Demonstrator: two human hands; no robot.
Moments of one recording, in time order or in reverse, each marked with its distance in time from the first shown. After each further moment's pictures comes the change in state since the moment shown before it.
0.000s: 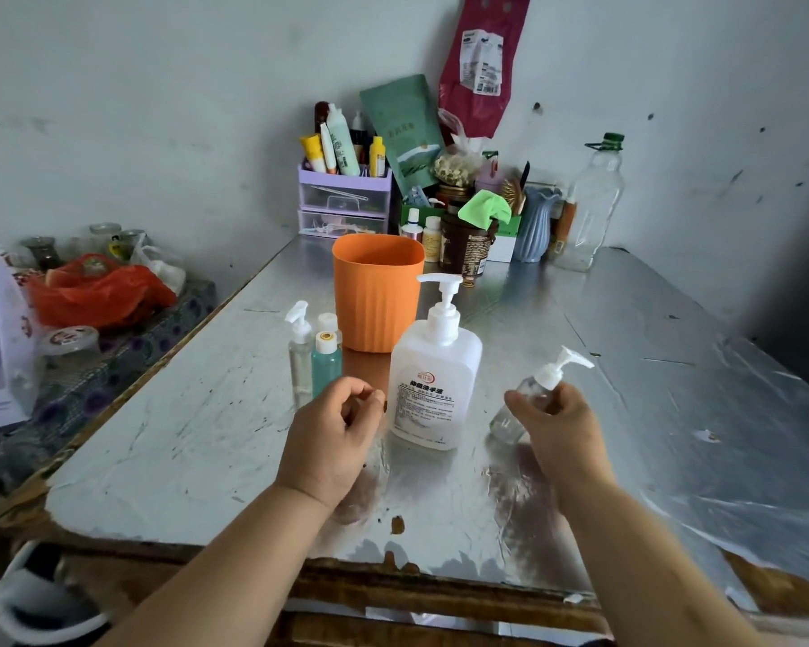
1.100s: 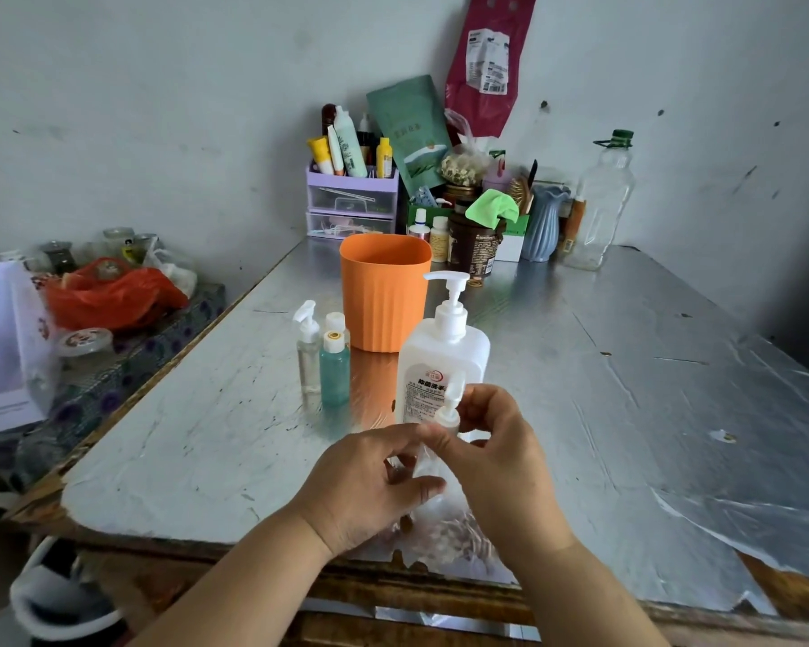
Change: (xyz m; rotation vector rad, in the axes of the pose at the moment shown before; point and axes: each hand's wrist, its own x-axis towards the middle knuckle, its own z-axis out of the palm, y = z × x) left_hand -0.027 0.014 -0.005 0.082 -0.527 0.071; right_hand -0.077 -0.025 0.035 0.122 -0.254 -0.226
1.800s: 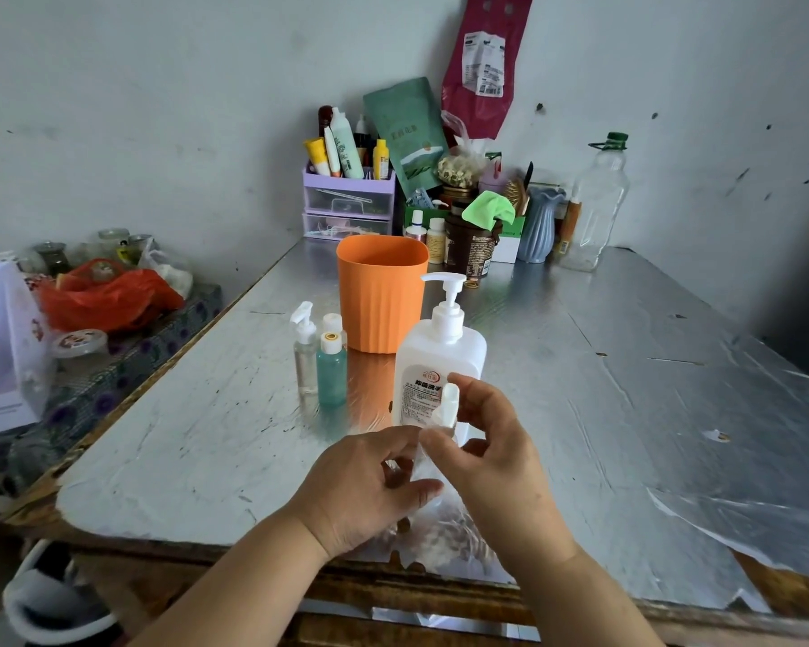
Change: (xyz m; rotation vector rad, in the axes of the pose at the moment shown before) left_hand -0.001 0.001 0.001 0.040 -0.026 -0.035; right_hand -0.005 0.000 -0.003 0.009 -0.037 -0.047
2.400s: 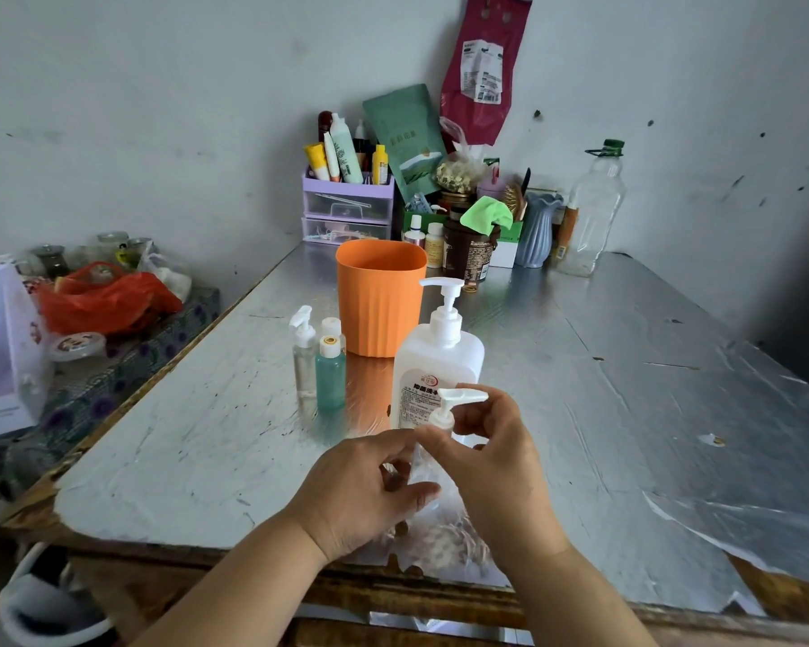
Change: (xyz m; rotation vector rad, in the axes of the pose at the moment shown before) left_hand 0.000 0.001 -0.001 0.003 0.008 -0.004; right_hand 0.002 -0.004 0.001 0.018 0.078 0.027
